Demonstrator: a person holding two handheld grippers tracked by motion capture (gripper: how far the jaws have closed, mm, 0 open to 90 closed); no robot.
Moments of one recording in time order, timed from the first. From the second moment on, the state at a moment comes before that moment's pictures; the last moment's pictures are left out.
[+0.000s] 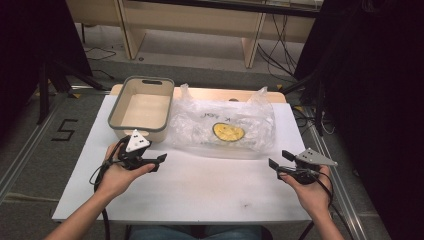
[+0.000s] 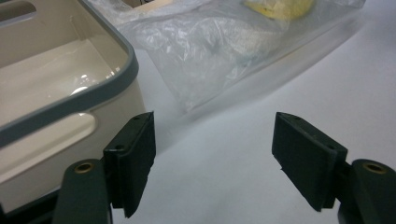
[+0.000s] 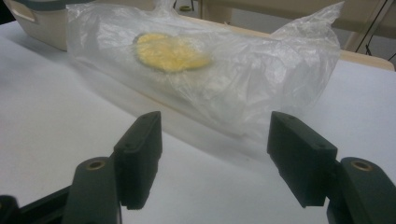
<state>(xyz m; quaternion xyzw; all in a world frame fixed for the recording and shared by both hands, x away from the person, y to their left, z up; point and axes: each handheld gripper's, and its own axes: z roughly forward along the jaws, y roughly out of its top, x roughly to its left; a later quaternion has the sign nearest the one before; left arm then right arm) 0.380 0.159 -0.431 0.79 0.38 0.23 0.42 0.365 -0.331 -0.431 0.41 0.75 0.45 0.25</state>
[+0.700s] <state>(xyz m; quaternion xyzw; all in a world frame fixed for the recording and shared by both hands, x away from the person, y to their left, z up) 0.365 0.164 -0.458 0.79 0.38 0.23 0.42 0.351 -0.334 -0.442 0.41 0.74 0.47 0.24</state>
